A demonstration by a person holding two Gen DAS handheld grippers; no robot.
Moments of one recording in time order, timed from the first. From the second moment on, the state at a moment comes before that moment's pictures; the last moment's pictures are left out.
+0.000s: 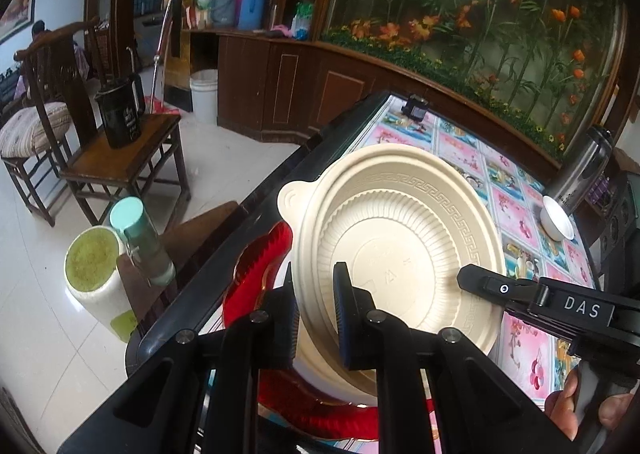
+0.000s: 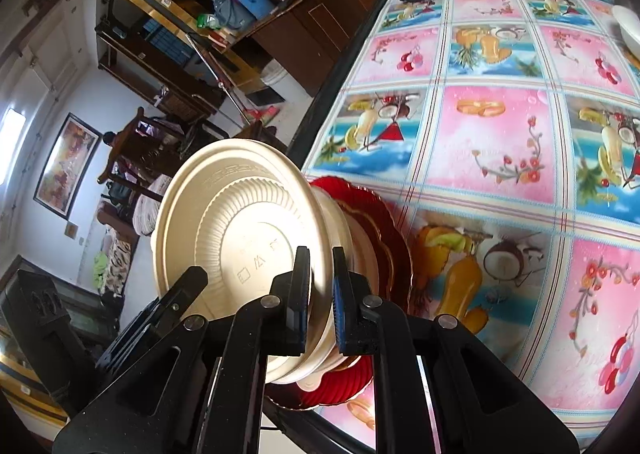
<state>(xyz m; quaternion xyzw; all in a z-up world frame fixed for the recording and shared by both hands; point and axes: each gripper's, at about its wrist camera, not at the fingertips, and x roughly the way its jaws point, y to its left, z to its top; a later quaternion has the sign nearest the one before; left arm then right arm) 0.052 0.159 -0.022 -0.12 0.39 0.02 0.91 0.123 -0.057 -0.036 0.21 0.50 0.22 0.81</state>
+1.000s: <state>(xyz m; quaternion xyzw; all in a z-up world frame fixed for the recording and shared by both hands) 0.053 0.182 -0.041 -0.17 0.43 0.02 0.89 0.126 -0.044 -0.061 0.20 0.54 0.22 0.79</state>
